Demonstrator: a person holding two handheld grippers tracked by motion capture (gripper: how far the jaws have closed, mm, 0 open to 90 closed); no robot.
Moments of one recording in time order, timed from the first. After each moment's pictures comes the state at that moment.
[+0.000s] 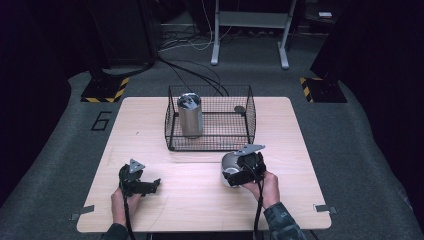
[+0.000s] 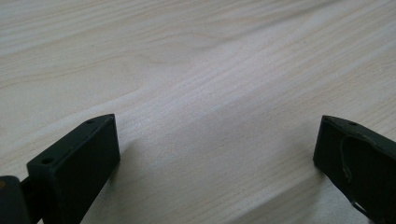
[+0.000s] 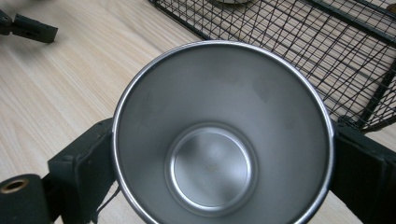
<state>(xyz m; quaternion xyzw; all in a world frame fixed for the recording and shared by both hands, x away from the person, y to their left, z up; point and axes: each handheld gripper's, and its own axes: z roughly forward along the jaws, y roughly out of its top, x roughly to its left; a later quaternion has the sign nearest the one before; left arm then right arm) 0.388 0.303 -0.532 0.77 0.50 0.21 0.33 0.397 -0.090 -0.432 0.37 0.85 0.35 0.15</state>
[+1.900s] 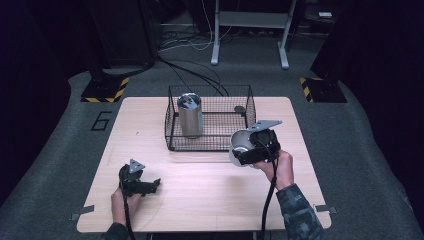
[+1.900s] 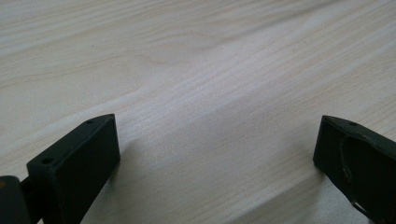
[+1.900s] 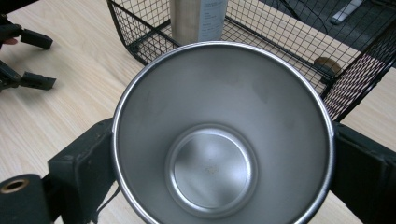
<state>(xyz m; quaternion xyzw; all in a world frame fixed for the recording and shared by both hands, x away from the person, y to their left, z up) 0.388 0.303 -0.532 0.77 0.50 0.21 0.33 0.417 -0.113 -0.355 0.37 0.84 0.36 0.18</state>
